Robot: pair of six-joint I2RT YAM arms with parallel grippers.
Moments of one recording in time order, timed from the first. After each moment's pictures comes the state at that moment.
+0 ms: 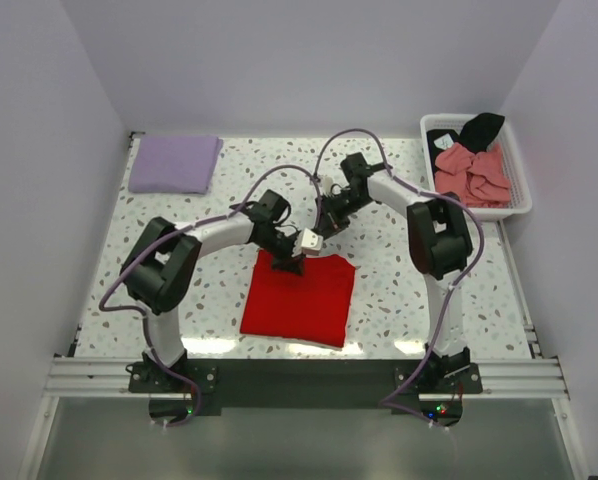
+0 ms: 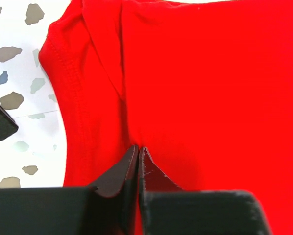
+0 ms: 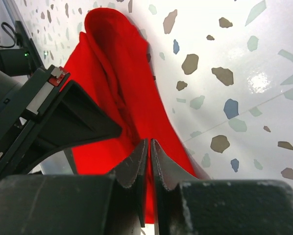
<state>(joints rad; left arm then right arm) -0.58 1.89 1.19 -0.52 0.81 0.95 0.38 2.19 1.68 -0.83 -0.86 -0.15</state>
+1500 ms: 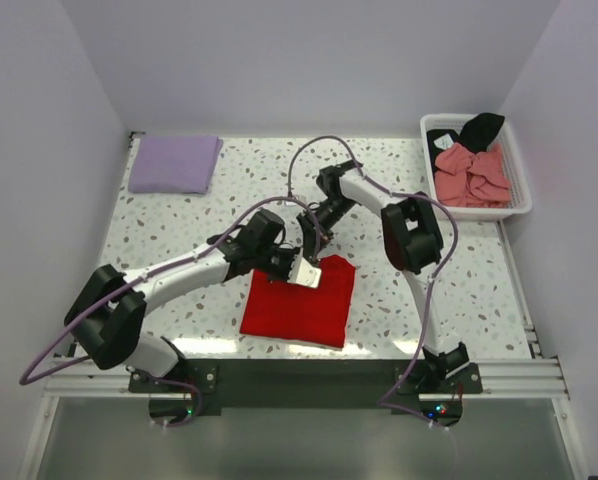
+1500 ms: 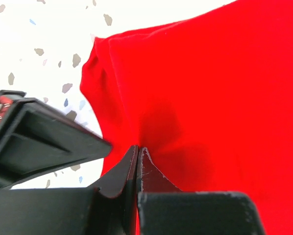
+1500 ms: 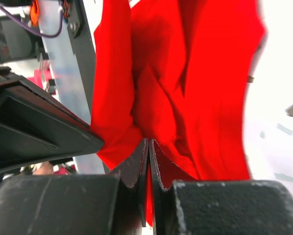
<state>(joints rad) -0.73 1.48 0.91 -0.32 0.56 1.02 0.48 2.39 1.96 -1.33 -1.00 -0.53</state>
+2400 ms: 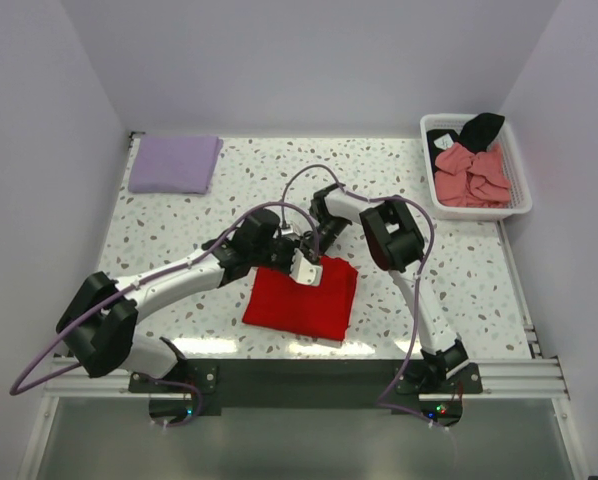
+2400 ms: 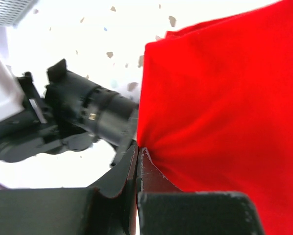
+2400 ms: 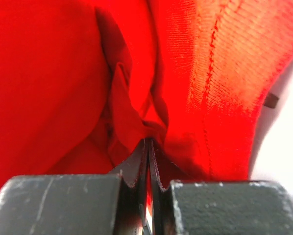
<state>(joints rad) -0.74 1.41 0.85 -0.12 0.43 1.10 0.54 2.55 1.91 -1.40 -1.03 -0.58</state>
